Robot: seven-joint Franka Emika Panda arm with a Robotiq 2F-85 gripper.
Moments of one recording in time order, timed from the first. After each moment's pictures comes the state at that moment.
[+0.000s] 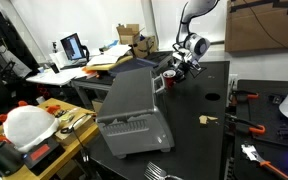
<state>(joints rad) -0.36 0.74 -0.27 -2.00 1.53 2.08 0.26</state>
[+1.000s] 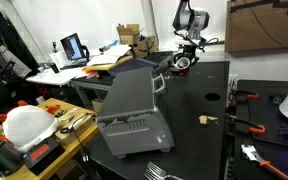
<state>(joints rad) -0.21 0.40 -0.41 -2.19 0.79 2.36 0.43</state>
